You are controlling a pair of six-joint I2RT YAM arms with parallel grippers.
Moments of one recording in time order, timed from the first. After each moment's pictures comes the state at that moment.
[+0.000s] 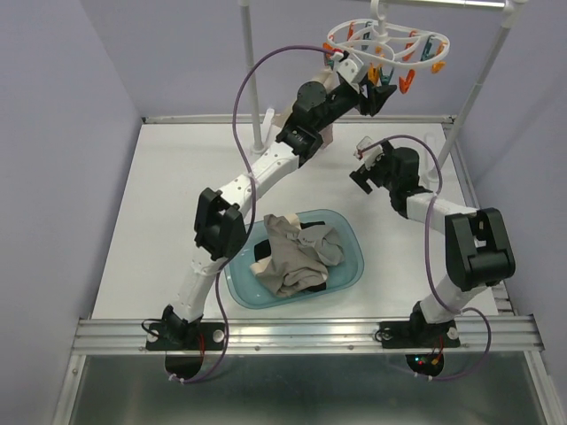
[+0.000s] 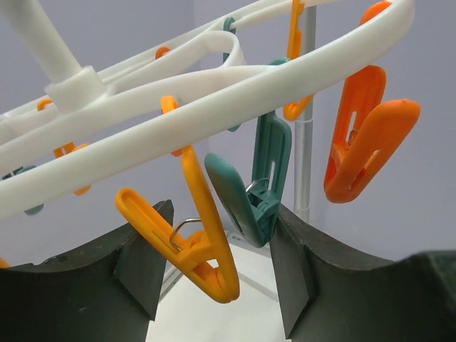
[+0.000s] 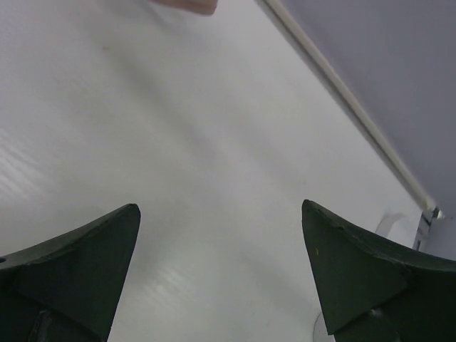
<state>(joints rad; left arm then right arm) -0.74 2.27 2.30 0.40 0.31 -0.09 0.16 1.62 0.88 0.34 -0.22 -0.66</state>
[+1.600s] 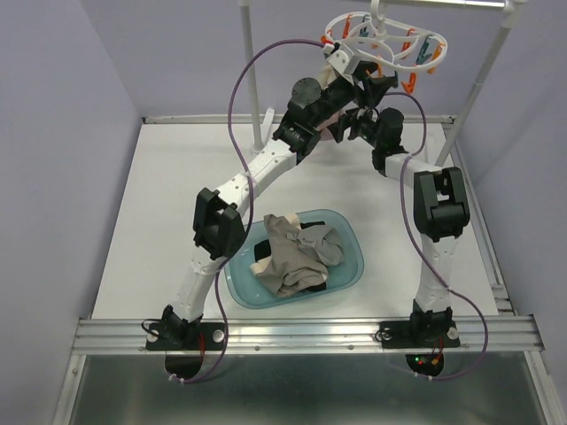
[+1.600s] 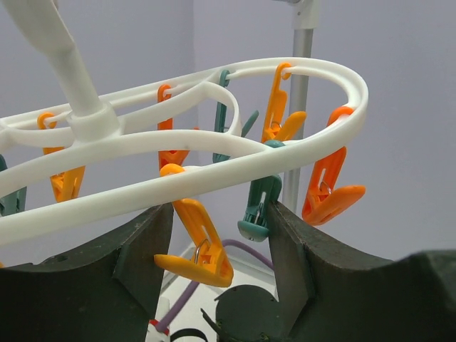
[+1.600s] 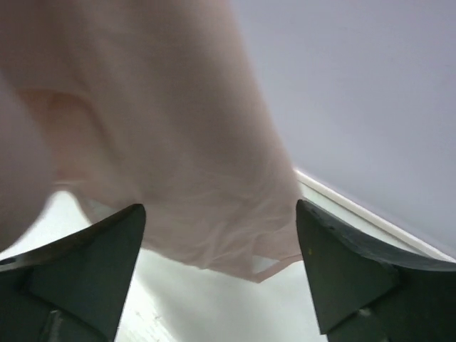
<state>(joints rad) -0.72 2.27 2.33 0.43 0.31 -0.20 0.16 2.16 1.52 0.67 -0.55 -0.02</state>
